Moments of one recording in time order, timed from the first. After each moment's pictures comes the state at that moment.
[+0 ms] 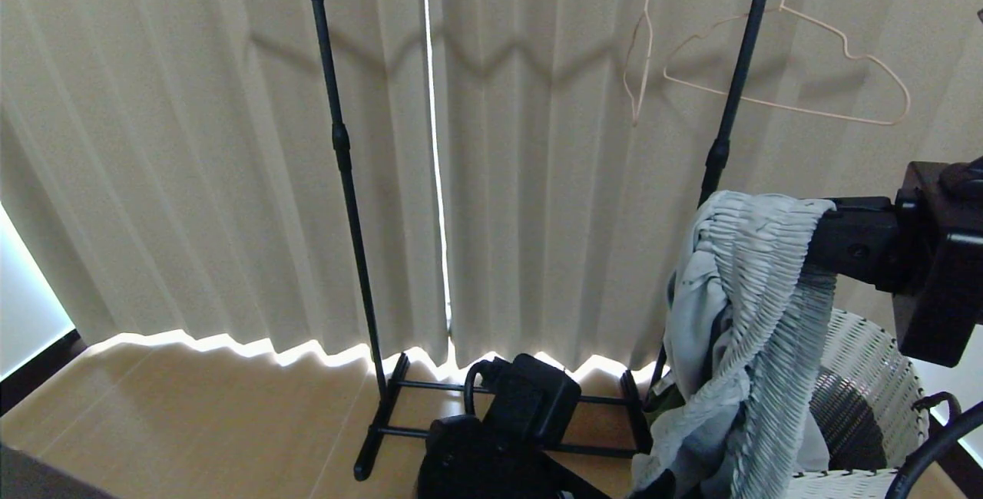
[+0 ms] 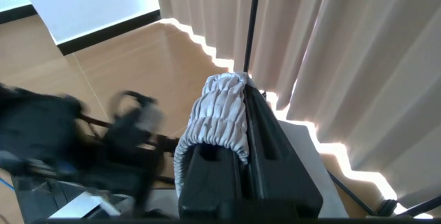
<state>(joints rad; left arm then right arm) -1.13 1.92 -0.61 -0.97 0.26 -0.36 0.76 1.23 -1.00 -0.01 0.07 0.11</state>
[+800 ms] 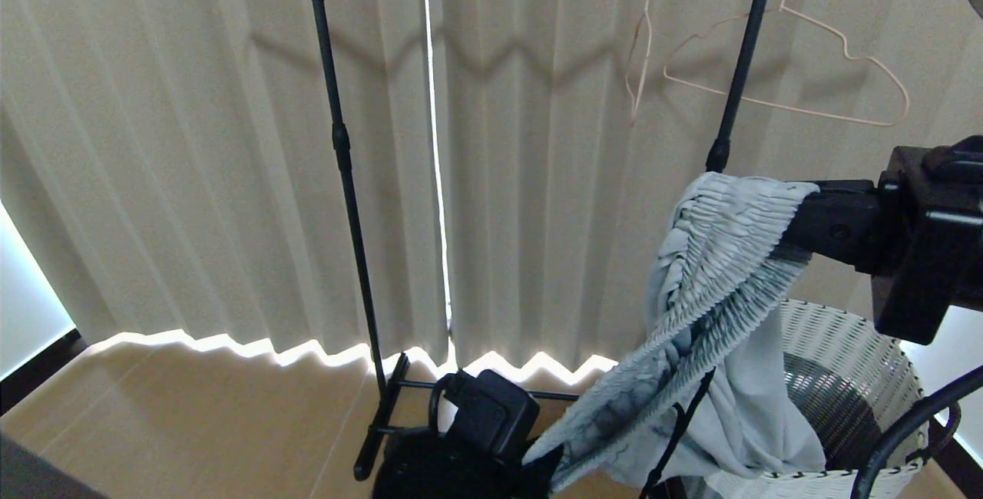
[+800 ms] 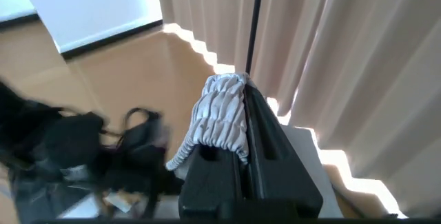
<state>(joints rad) -1.09 1.88 -0.47 -1.02 0.32 -0.22 0.76 1.26 -1.00 -0.08 0.07 0.11</state>
